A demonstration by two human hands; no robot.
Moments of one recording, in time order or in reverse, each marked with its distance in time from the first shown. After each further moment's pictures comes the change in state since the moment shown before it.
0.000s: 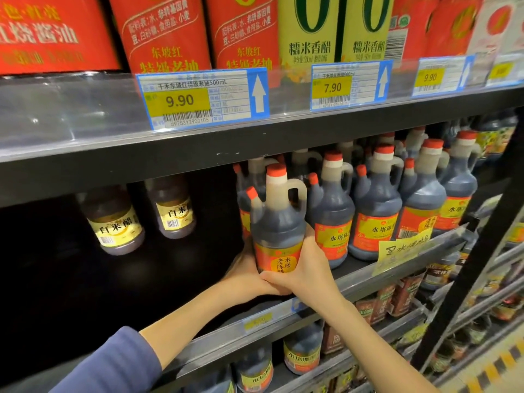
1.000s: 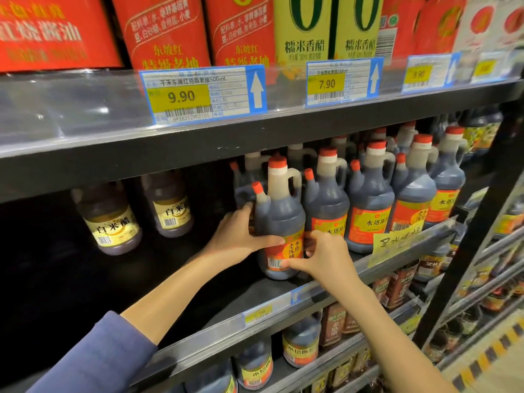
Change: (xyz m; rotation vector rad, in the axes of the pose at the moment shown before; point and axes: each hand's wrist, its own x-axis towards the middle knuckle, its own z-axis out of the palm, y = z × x) left_hand 0.018 0.026 -0.034 -0.034 0.184 0.291; right_hand 0.008 0.009 -0.030 -0.244 0.022 -0.014
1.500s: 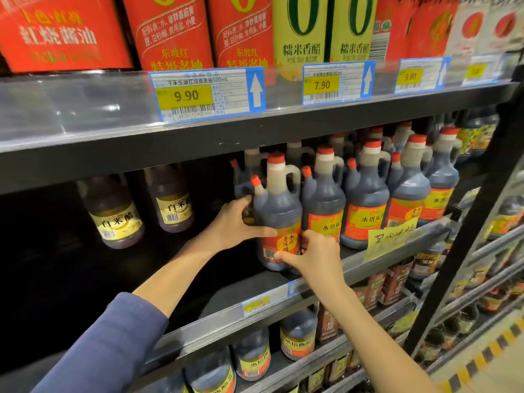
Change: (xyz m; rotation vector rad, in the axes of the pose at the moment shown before) left_hand 0.010 -0.010 -0.010 0.014 -0.016 0.018; right_hand -0.009 -0.005 0.015 0.020 0.087 0.046
